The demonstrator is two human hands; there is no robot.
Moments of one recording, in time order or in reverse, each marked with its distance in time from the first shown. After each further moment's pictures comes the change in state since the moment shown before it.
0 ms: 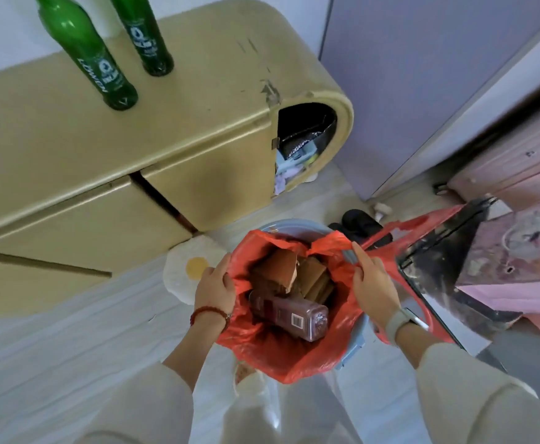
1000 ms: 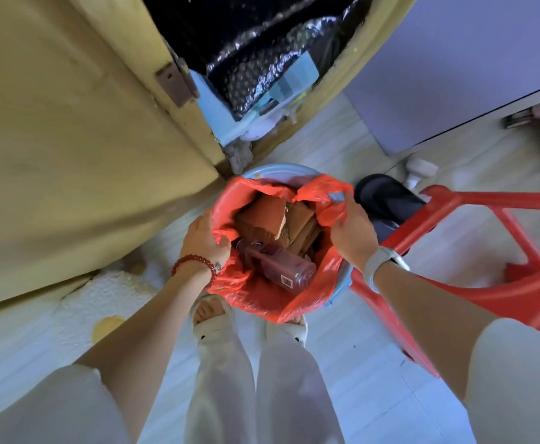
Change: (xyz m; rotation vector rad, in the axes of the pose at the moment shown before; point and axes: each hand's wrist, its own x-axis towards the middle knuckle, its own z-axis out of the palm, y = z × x) left_hand 0.386 -0.018 0.245 0.203 -0.330 -0.093; right_hand 0.382 0.100 0.218 0.067 -0.119 0.321
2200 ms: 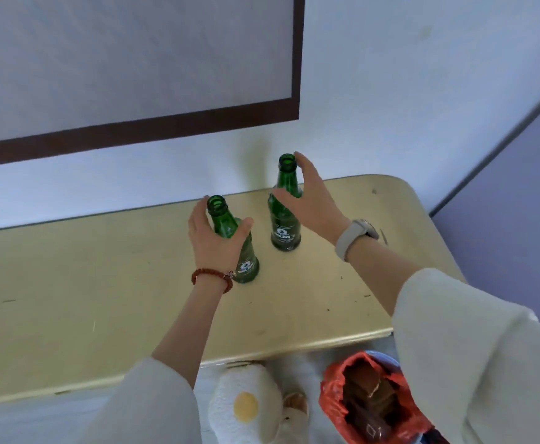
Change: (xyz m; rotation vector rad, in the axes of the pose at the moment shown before) left_hand -0.272 -0.010 -0.534 -0.875 0.957 0.085; right_hand -0.298 -0.589 -0.244 0.327 -0.182 -1.016
